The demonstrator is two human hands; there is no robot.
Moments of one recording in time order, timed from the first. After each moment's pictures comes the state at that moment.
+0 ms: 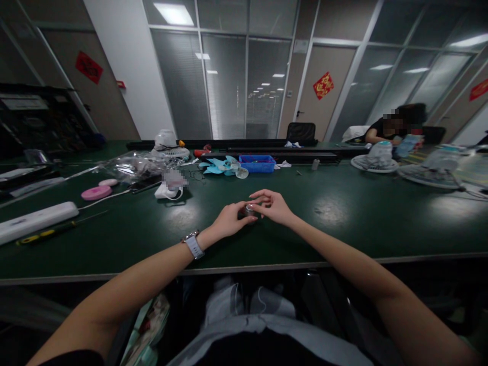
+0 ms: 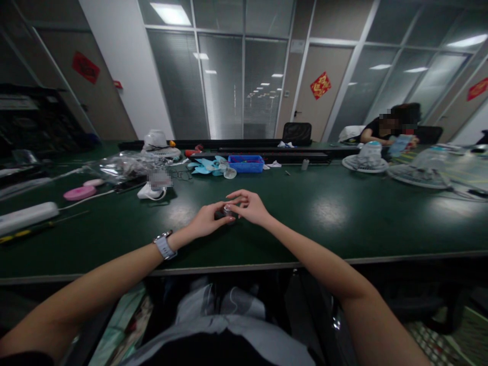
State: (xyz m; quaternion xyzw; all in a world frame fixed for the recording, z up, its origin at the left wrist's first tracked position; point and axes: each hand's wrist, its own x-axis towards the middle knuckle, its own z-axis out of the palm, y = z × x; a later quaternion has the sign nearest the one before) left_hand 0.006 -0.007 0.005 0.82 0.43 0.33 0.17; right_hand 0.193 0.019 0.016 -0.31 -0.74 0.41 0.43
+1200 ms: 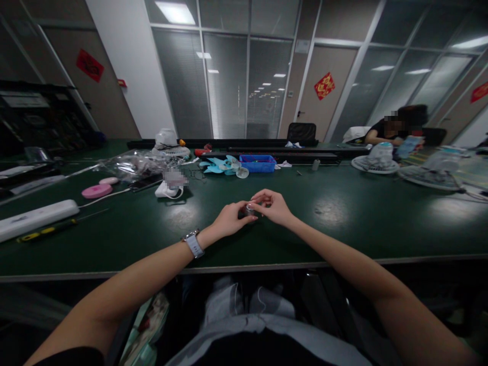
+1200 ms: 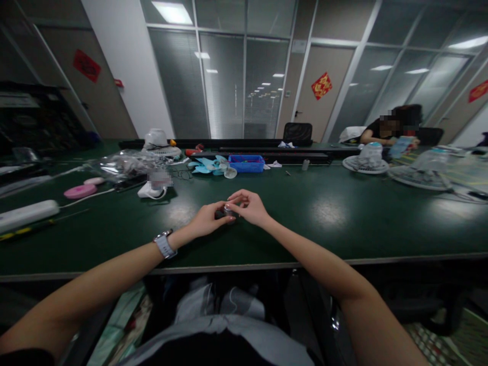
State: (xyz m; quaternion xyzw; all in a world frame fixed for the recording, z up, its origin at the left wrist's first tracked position) left_hand 0.006 -0.007 0.005 0.82 0.43 0.33 0.18; right_hand 0.191 0.017 0.017 -0.32 -0.75 0.36 0.45
